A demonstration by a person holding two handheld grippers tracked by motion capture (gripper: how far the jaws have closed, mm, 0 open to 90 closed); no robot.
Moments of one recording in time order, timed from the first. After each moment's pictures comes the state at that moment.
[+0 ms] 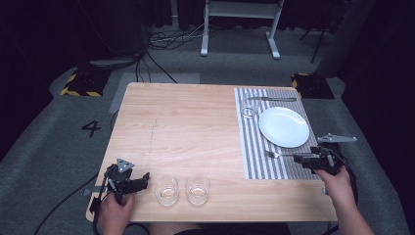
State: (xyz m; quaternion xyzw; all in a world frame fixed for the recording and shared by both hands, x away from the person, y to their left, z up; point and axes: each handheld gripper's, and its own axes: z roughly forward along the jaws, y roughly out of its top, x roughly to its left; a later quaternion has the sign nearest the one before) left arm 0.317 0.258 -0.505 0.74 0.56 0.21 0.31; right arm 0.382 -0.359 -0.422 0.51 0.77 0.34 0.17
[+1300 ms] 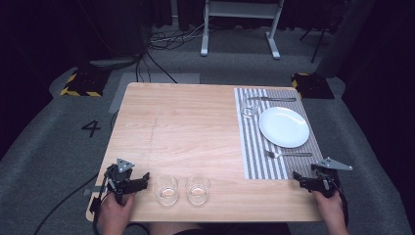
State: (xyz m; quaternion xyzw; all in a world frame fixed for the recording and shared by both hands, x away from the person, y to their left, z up) left arm 0.317 0.258 -0.505 0.74 0.56 0.21 0.31; right arm 0.347 -0.374 -0.498 0.51 0.75 0.34 0.22
